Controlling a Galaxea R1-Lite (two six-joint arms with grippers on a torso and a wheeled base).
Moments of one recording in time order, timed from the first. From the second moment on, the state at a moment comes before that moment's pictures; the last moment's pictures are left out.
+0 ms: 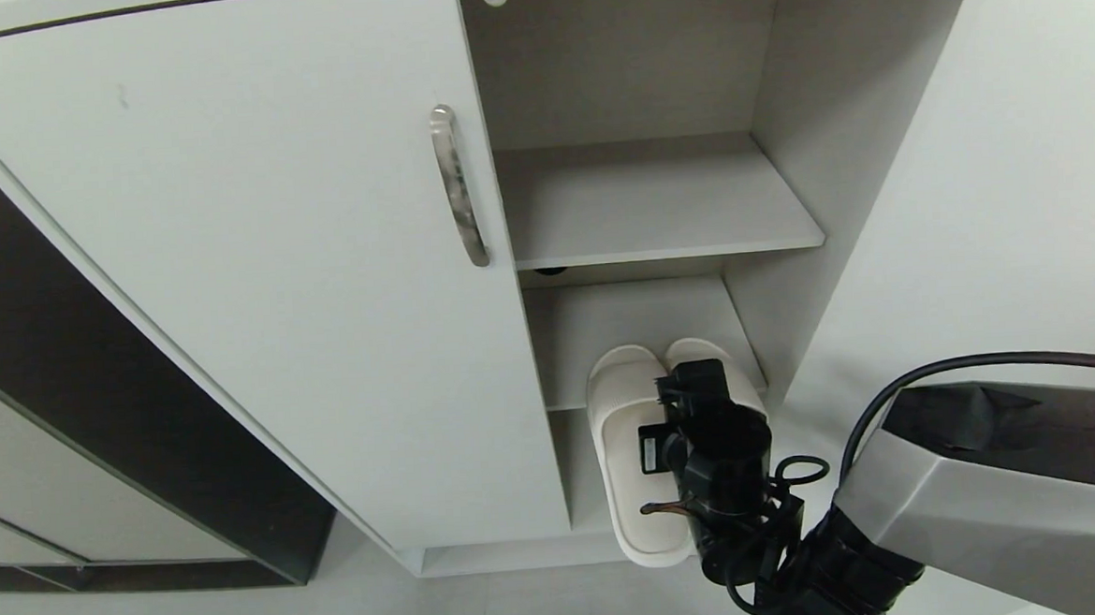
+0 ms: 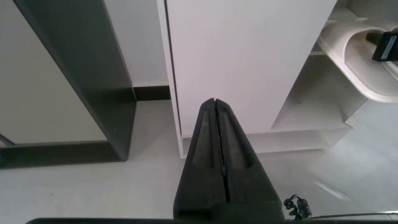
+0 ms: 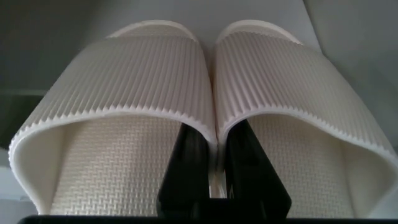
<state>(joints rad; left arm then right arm) 0.00 0.00 0.00 0.00 0.00 0.00 0.81 2.29 -0.90 -1.36 -0.76 0.04</state>
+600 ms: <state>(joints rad) -0.01 0.00 0.00 0.00 0.00 0.00 0.75 2.31 -0.95 -1.33 -0.70 0.03</state>
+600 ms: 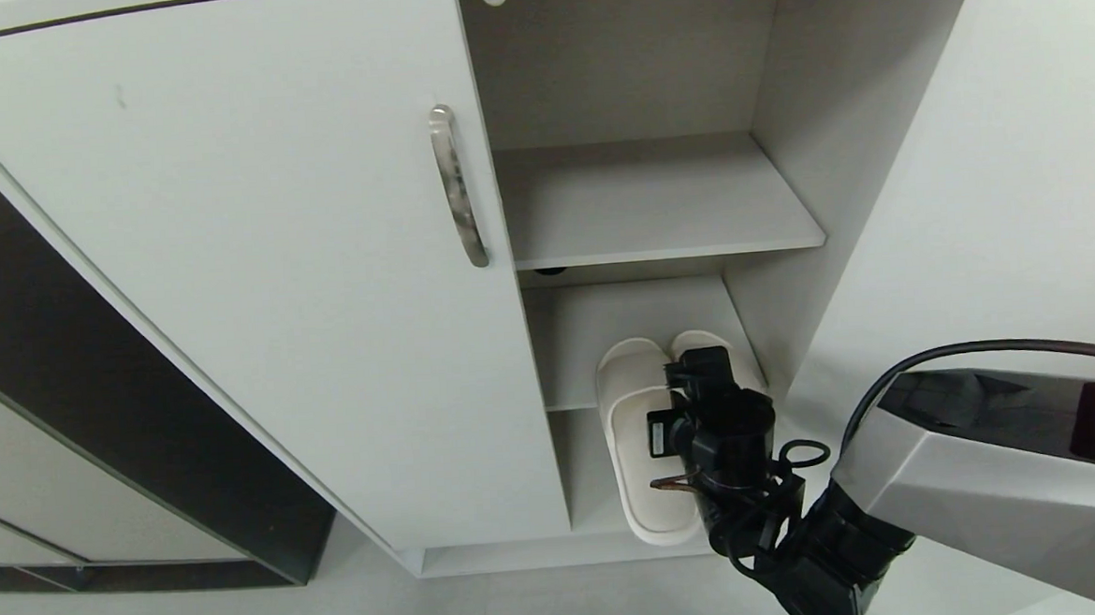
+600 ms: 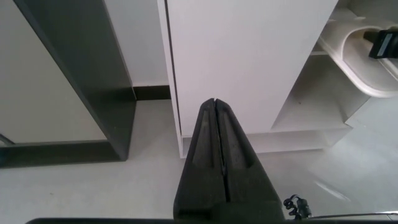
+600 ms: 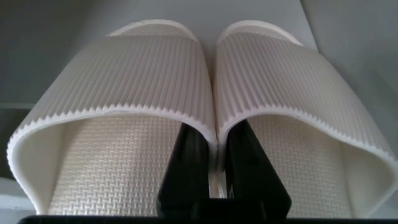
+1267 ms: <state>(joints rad) 0.00 0.00 0.00 0.00 -0.01 0.00 0.72 2.41 -1.26 -1.15 -0.68 0.00</state>
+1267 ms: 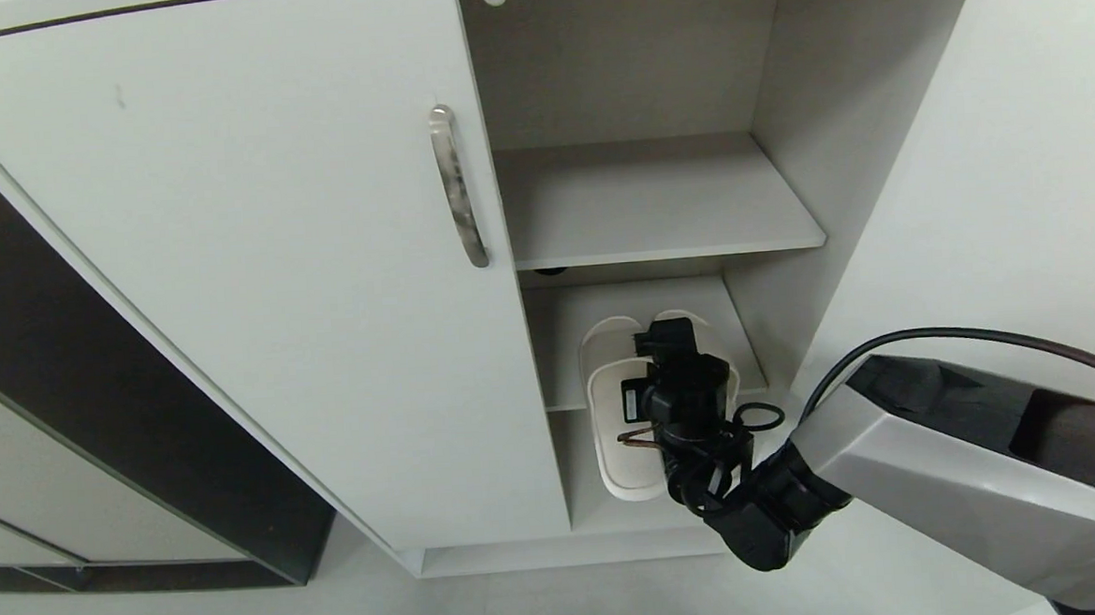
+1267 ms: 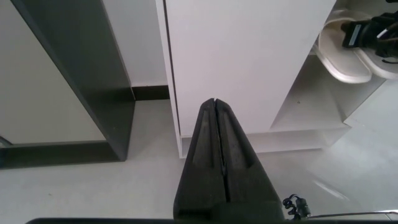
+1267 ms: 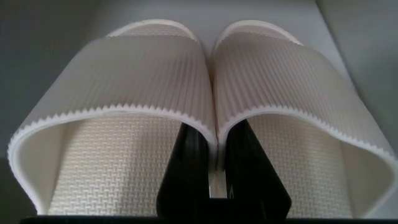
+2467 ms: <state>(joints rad) 0.00 0.00 0.00 0.00 0.00 0.00 0.64 2.51 -1.65 -0.94 -0.60 -0.07</state>
